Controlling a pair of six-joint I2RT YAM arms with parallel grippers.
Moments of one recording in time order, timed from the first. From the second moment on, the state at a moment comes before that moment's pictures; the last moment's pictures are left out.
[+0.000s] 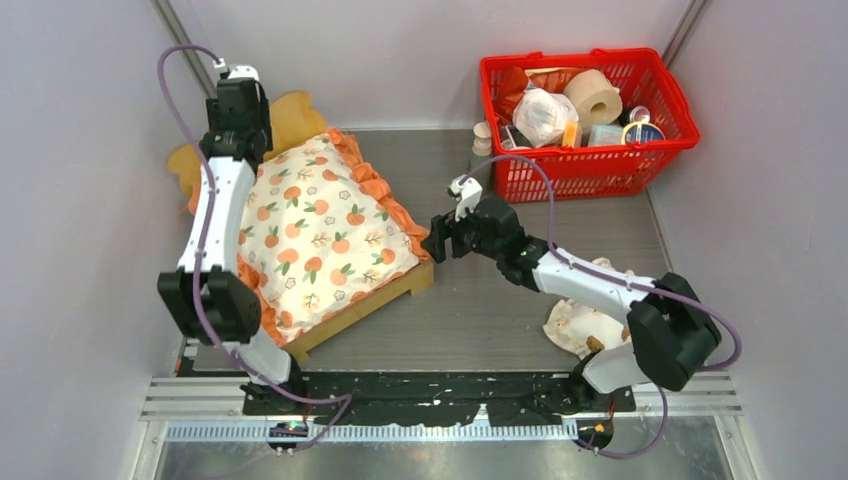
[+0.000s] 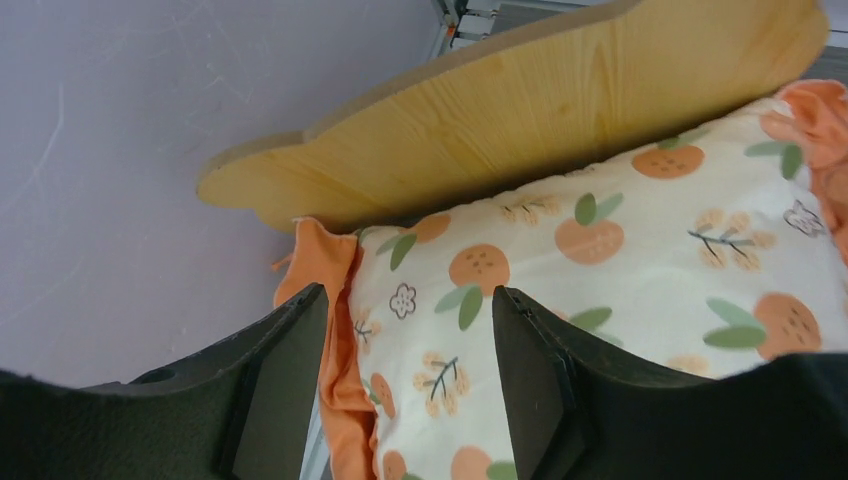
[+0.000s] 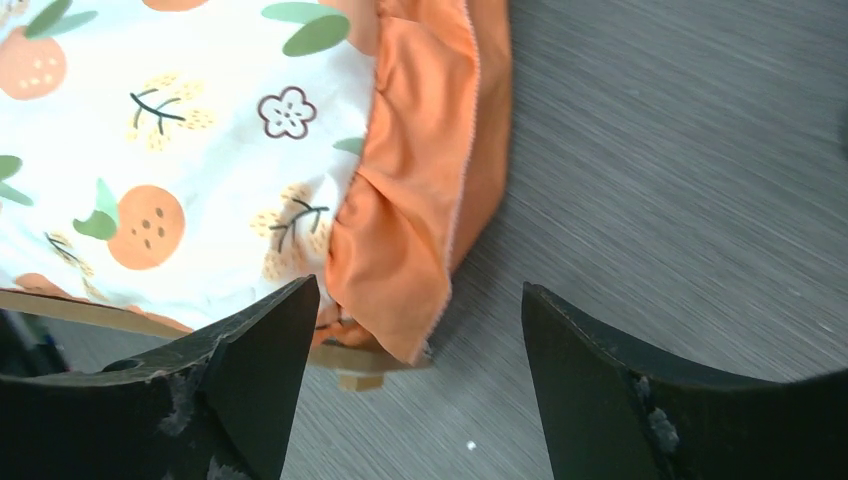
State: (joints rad) left arm 0.00 1.57 1.69 -0.62 -0.47 0.10; right arm 0.71 1.38 0.83 0.16 -0.07 0.20
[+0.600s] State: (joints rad) left arm 0.09 2.04 2.01 -0.59 -0.40 0.12; right arm 0.60 1.83 0.95 0.47 -0.48 0.54
